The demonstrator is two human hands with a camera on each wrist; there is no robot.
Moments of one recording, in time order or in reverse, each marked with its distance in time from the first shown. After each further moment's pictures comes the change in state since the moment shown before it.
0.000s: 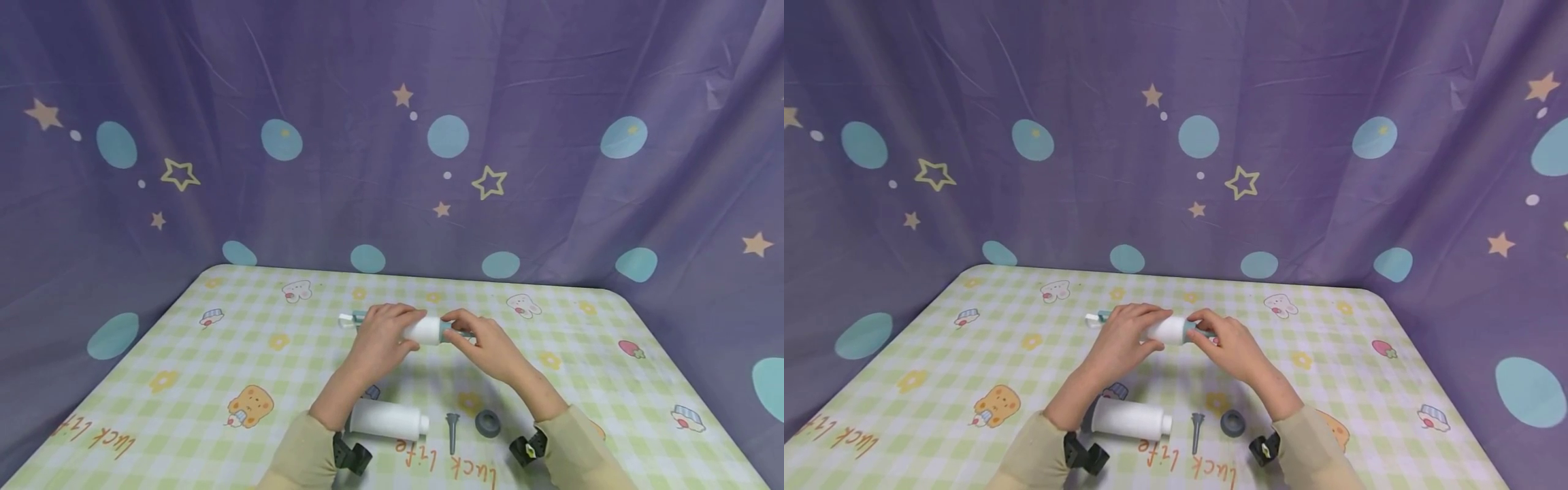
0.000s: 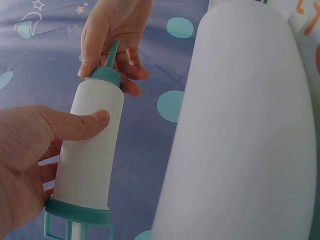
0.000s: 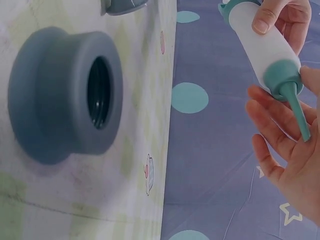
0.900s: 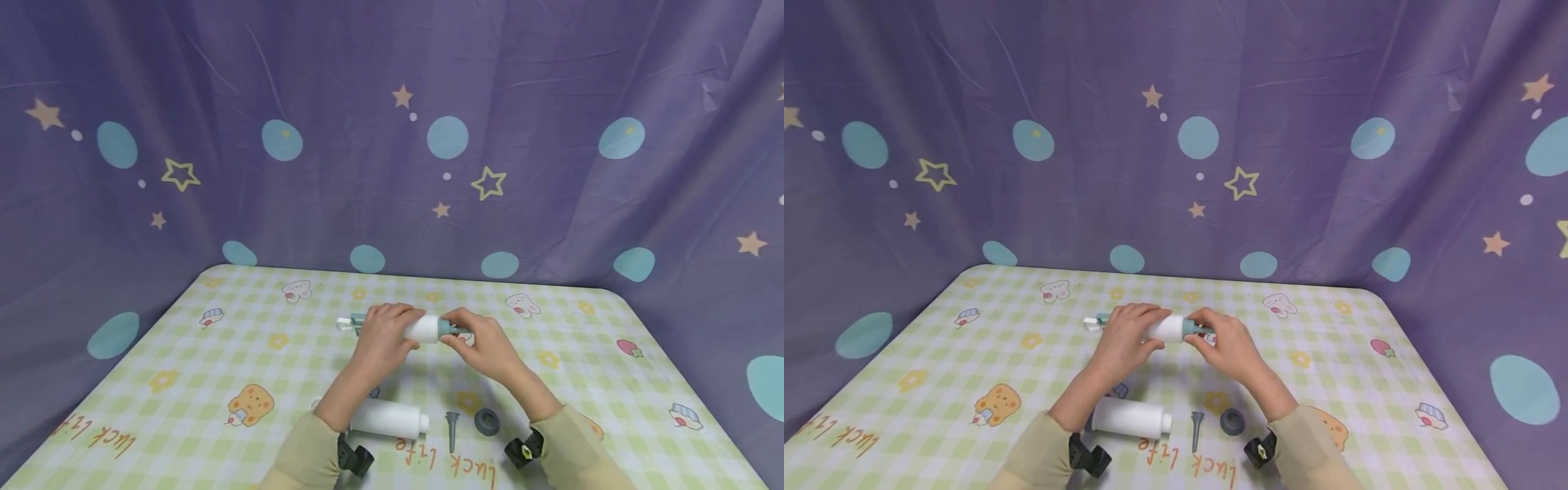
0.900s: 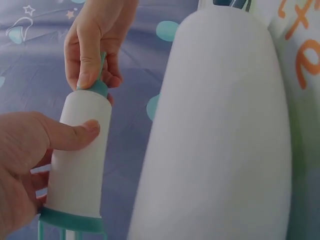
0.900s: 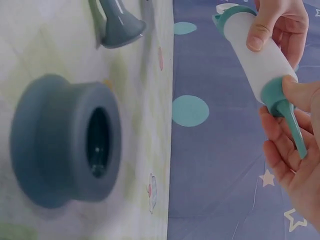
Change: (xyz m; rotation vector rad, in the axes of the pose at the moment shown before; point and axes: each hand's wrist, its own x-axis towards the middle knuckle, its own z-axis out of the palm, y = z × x) left_hand -0.001 0.002 0.006 0.062 0.086 0.003; right_hand 0.002 -0.001 0.005 -0.066 0.152 -0.214
